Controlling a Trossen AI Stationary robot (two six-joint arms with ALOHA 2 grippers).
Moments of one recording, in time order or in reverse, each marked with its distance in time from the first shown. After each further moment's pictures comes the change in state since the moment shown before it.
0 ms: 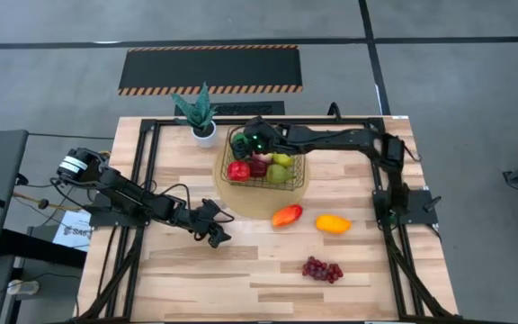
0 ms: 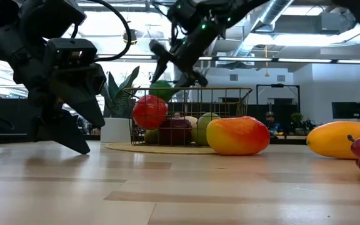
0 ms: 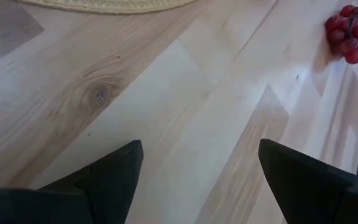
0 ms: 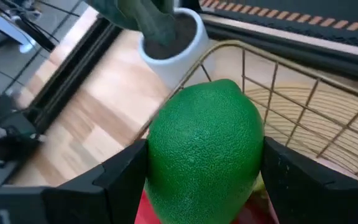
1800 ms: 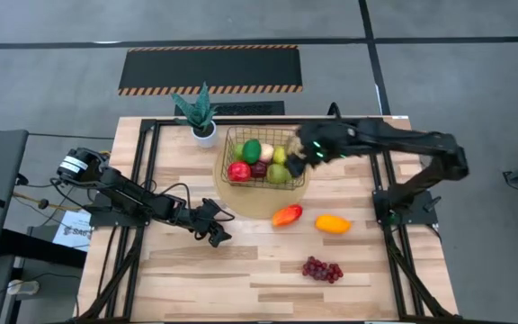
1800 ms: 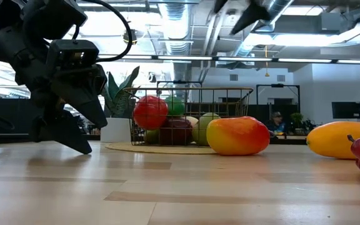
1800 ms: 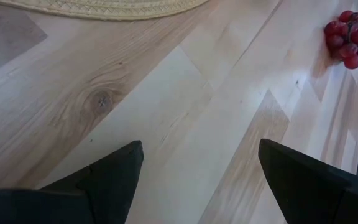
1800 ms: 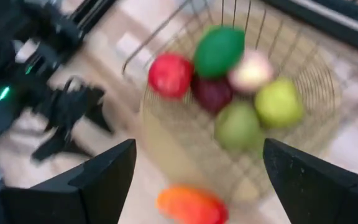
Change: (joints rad) left arm 0.022 0.003 -0.004 0.026 -0.008 0.006; right arm 0.179 -0.515 0.000 -0.693 -0.051 0.017
